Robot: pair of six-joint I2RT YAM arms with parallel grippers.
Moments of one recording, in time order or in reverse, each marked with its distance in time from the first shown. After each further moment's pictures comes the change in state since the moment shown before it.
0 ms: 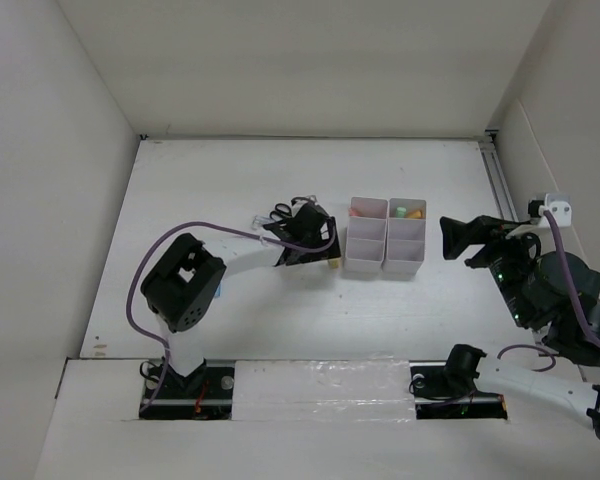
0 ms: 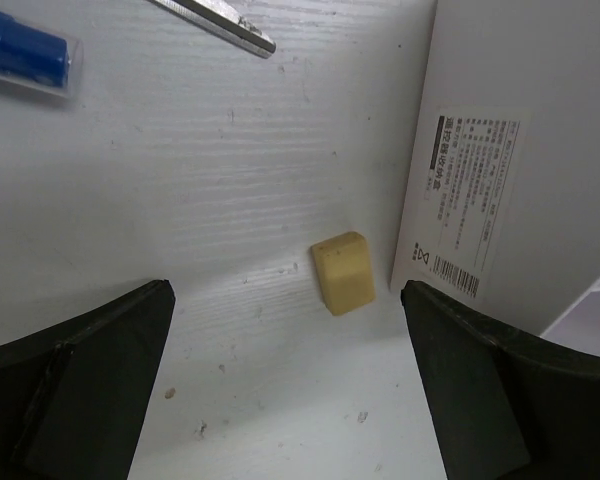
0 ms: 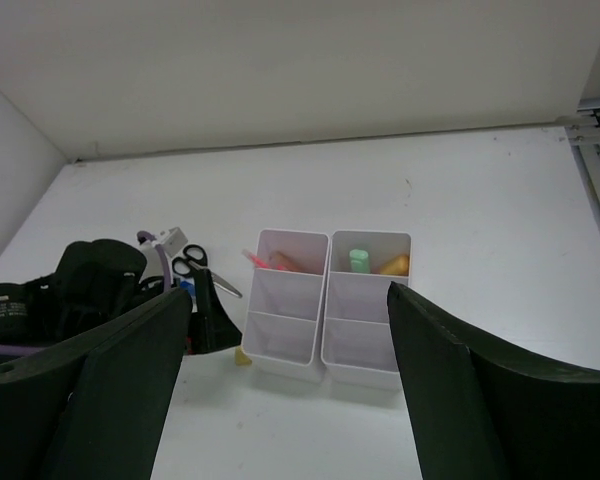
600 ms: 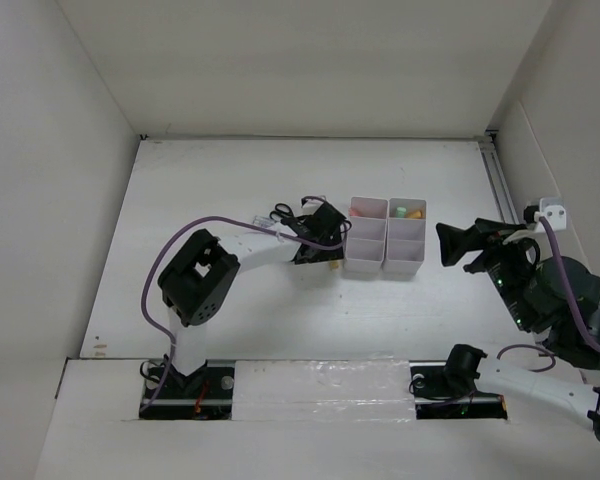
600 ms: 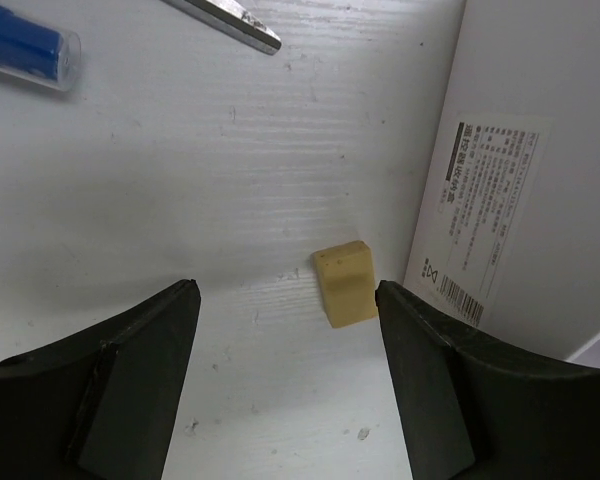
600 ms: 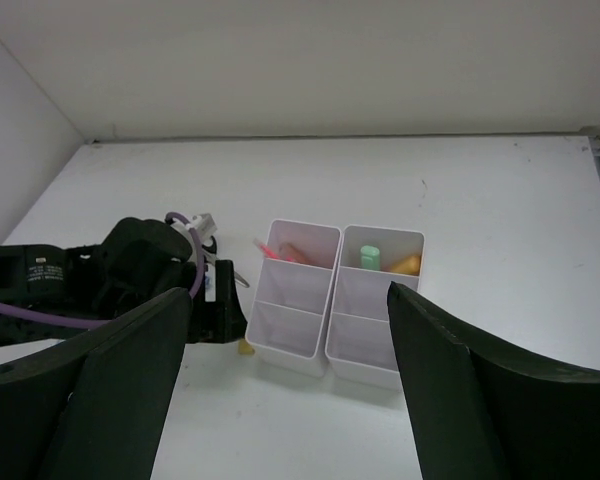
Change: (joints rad) left arm -0.052 0.097 0.172 -0.188 -0.132 -0.024; right arm 0.000 -0.031 -0.034 0.011 -0.060 -0.040
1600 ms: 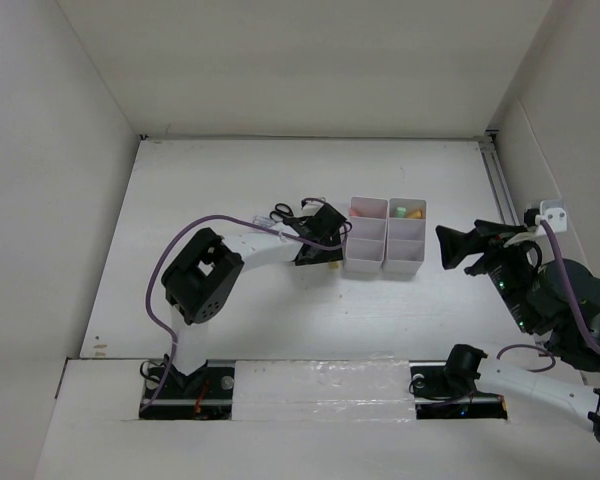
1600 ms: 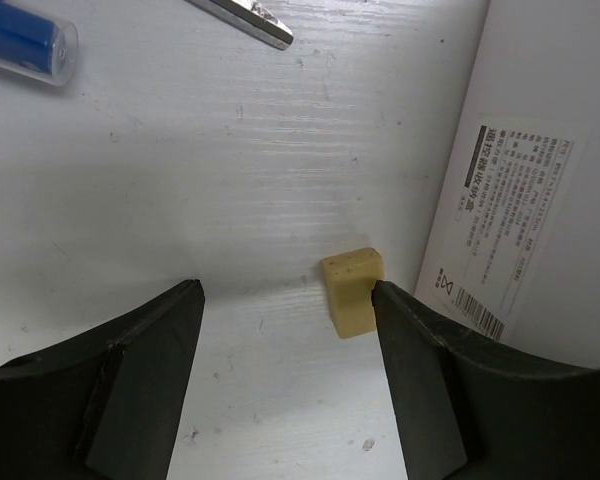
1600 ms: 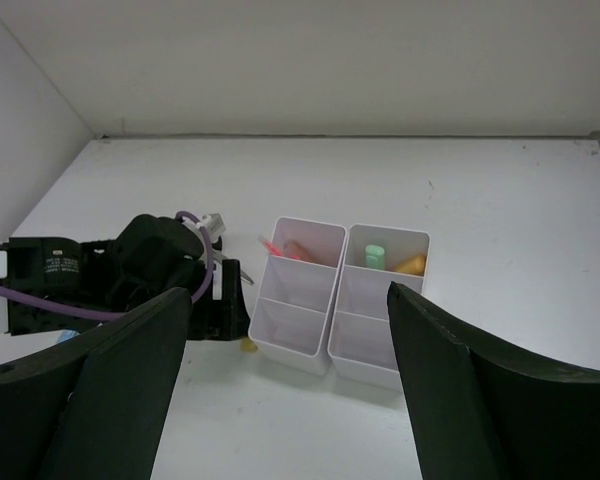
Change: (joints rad) left arm -0.006 0.025 0.006 -0.011 -0.002 -0.015; right arm 0.000 -0.026 -0.015 0.006 -0.026 -0.011
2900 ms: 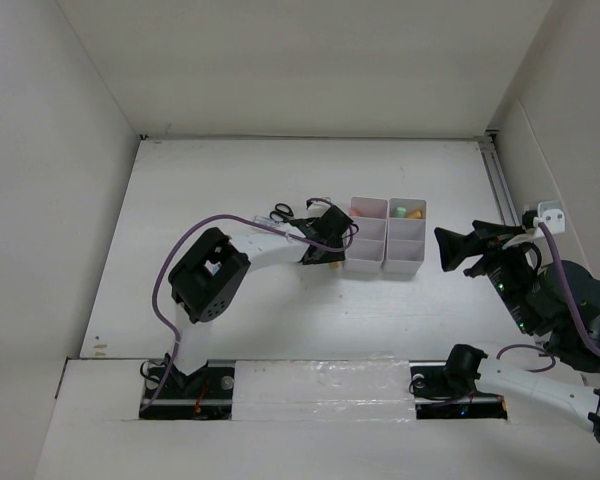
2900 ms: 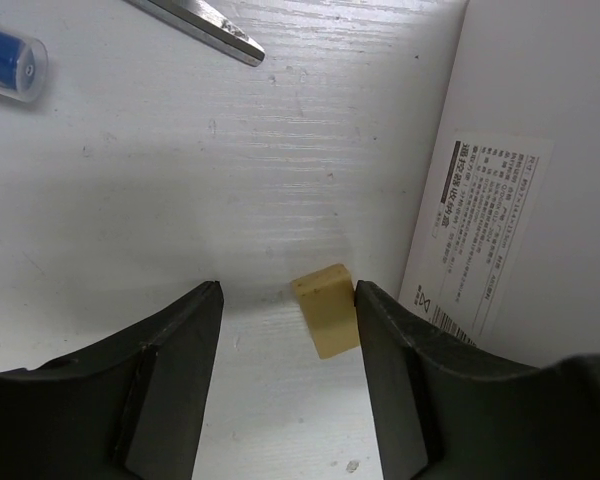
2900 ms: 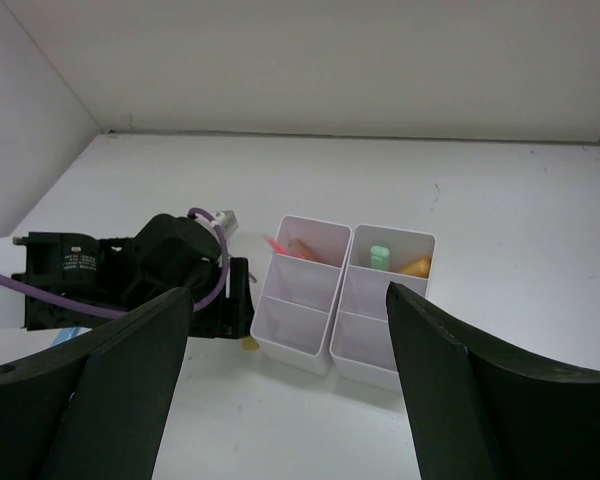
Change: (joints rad) left arm -0.027 0.040 0.037 0.000 -0.049 -0.012; right arm 0.000 -0.011 -0.016 0.014 -0.026 -0.016
